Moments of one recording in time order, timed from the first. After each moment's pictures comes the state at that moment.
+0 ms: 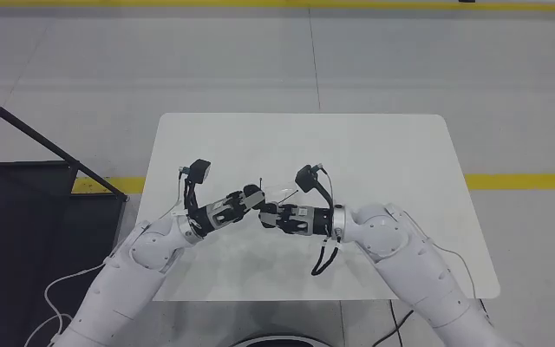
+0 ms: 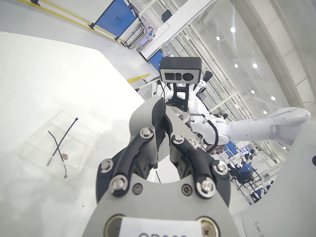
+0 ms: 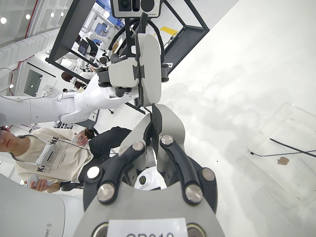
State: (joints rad) left arm 1.17 -1.02 -1.14 -1.52 -0.07 -0.80 -0.48; right arm -0.87 -1.18 0.86 -1.48 -0.08 -0.53 0.75
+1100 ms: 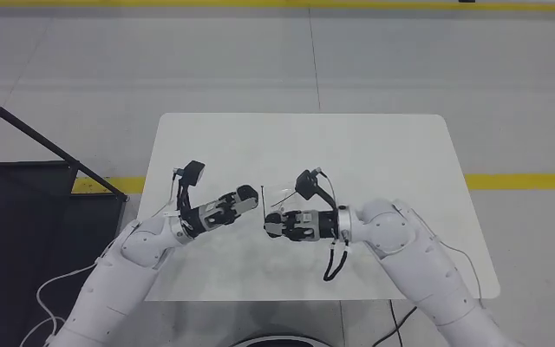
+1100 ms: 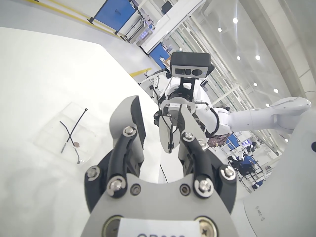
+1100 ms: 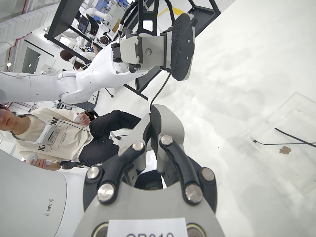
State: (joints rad) left arm 1.17 -1.02 -1.19 -1.46 -0.10 -0.87 -0.60; right arm -0.87 -1.16 0.89 -1.50 -0.07 -0.59 0.91
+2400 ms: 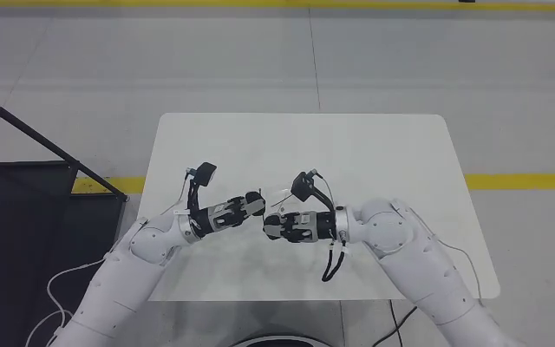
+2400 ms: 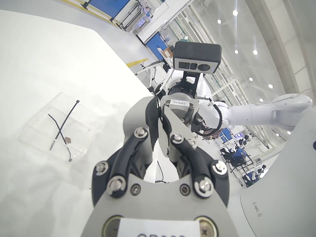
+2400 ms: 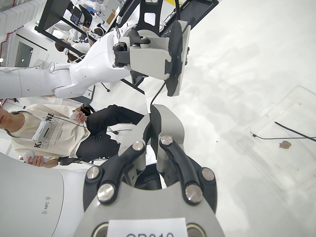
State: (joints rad) left arm 1.12 -1.03 -1.13 -1.42 -0.14 -0.86 -0.65; right arm -0.86 -1.16 0.88 -1.50 -0.09 -0.56 0.92
